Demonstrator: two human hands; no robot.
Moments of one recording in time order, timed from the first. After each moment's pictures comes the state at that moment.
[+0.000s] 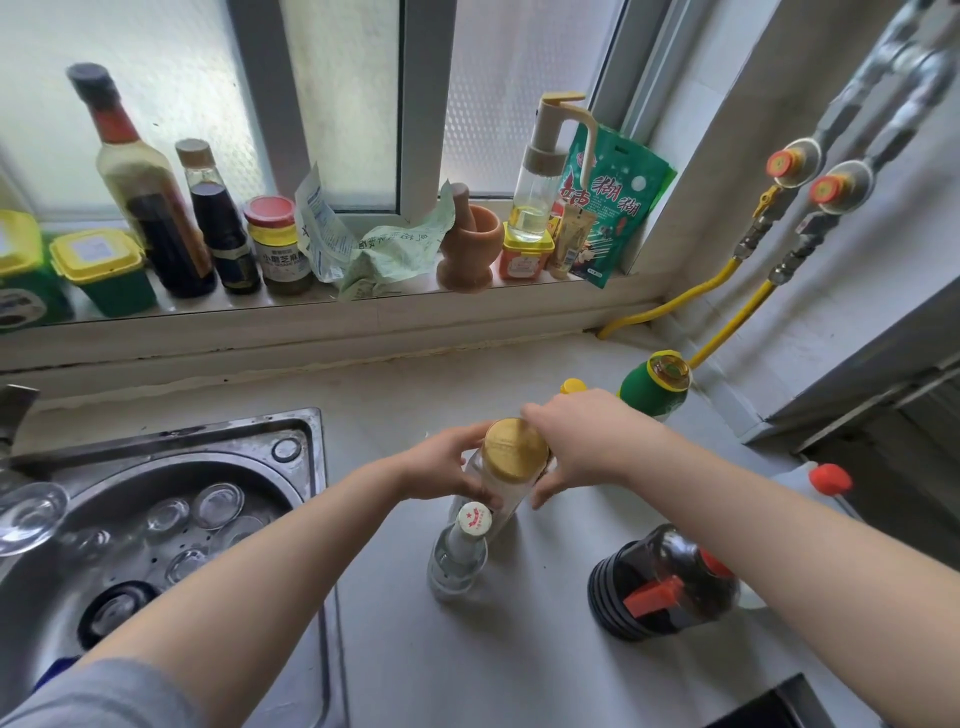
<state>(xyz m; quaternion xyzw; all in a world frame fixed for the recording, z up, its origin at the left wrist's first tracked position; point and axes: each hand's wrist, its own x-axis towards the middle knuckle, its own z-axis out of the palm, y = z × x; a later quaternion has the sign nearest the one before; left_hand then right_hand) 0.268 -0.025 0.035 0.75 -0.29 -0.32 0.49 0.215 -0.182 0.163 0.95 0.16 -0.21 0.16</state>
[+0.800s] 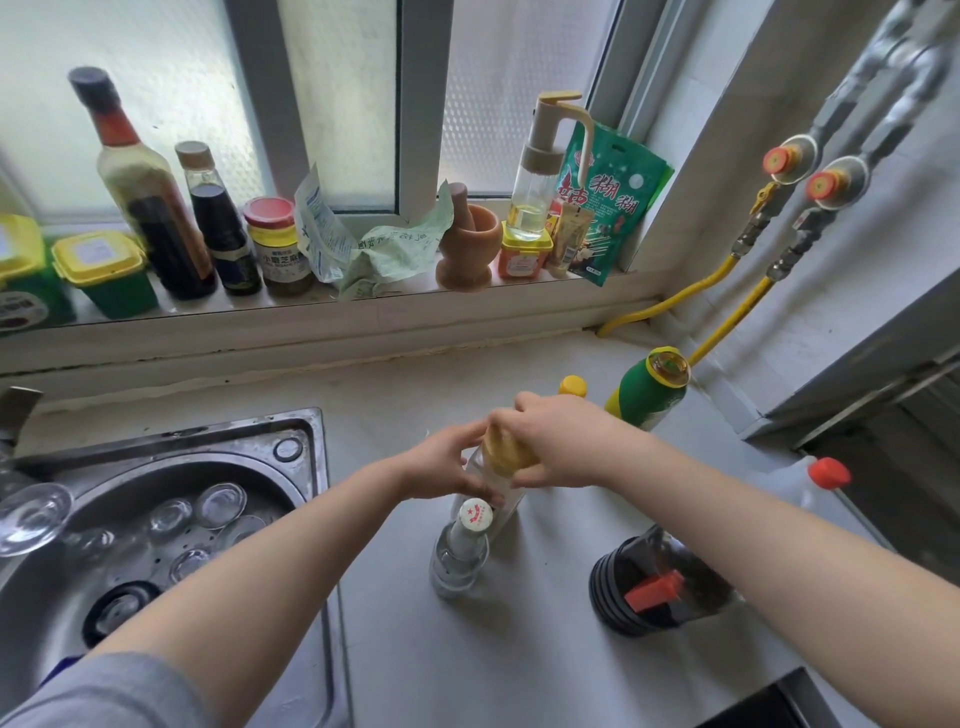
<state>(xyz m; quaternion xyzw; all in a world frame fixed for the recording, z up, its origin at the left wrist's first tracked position) 0.266 -0.025 0.035 0.75 -0.28 -0.32 0.50 0.218 -0.177 0.142 0.96 0.21 -0.15 0.09</state>
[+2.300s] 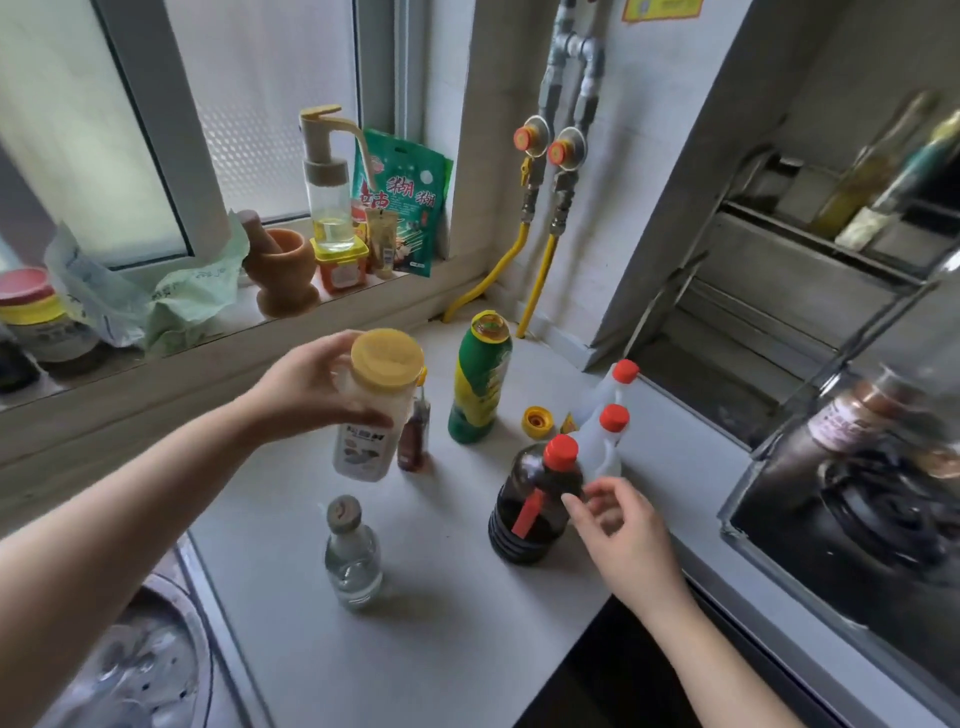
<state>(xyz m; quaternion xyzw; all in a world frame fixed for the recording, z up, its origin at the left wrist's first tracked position) 0.273 -0.043 0.150 0.82 -0.37 -0.15 0.41 -0.002 -0.240 0.086 0.84 -0.35 0.19 -0.36</state>
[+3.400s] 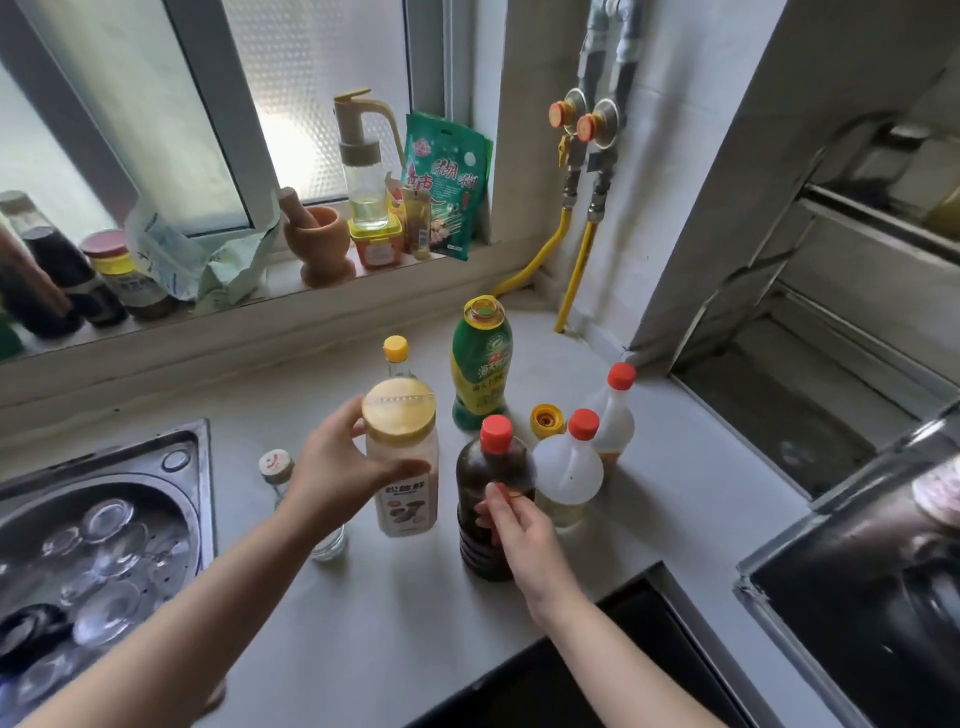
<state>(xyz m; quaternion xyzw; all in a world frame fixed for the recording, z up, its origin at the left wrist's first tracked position) 0.115 -0.111 0.118 0.86 -0.10 -0.06 0.50 0.012 -0.272 0.050 0.67 -0.25 0.01 -0.70</state>
